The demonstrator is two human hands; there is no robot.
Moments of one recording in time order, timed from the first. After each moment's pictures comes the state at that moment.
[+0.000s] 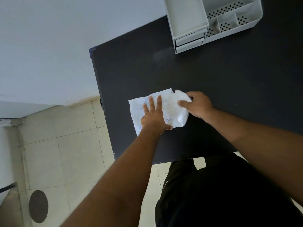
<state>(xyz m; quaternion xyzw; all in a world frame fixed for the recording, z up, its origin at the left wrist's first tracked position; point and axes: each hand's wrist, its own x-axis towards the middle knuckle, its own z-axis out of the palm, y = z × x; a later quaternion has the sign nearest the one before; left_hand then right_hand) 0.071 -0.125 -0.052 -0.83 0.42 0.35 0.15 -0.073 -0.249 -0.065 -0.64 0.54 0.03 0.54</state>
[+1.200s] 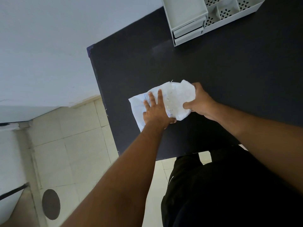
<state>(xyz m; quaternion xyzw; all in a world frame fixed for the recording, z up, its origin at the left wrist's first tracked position) 0.066 -0.132 -0.050 -0.84 0.40 0.33 0.14 -0.077 -0.239 -0.060 -0.49 0.54 0.01 0.68</state>
